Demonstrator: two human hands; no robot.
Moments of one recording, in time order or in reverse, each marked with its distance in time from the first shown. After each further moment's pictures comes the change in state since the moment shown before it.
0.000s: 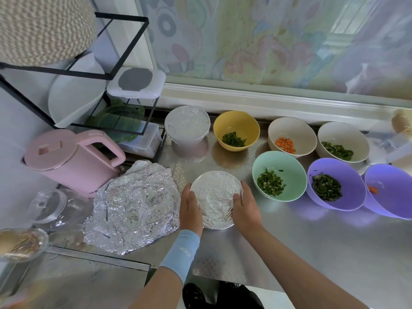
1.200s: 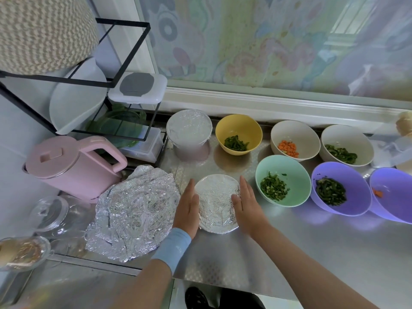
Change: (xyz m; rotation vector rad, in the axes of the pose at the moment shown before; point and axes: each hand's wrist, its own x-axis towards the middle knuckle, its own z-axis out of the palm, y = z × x) left_hand 0.033 -0.008 -0.029 0.450 -0.316 0.269; right_hand 0.022 0.006 -0.006 -0.313 -0.141 -0.238
